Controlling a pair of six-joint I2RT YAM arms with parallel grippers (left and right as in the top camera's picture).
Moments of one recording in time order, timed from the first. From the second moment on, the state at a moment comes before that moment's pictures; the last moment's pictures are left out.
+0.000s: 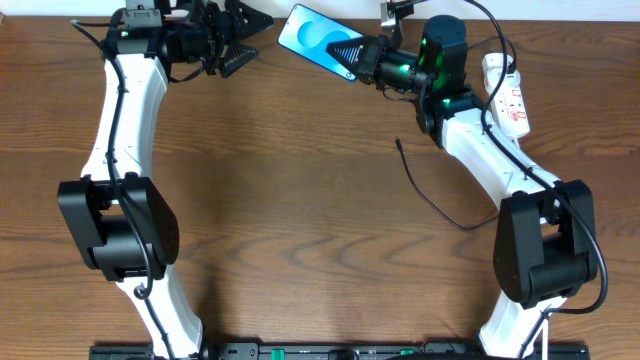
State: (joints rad) left arm 0.05 2.05 1.91 -0.66 1.00 -0.71; right arm 0.28 1.94 1.42 0.37 -0.86 1.08
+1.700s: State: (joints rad) left arm 0.05 2.05 1.53 0.00 1.07 -0.99; right arm 0.27 2.08 1.42 0.59 -0.91 1.21
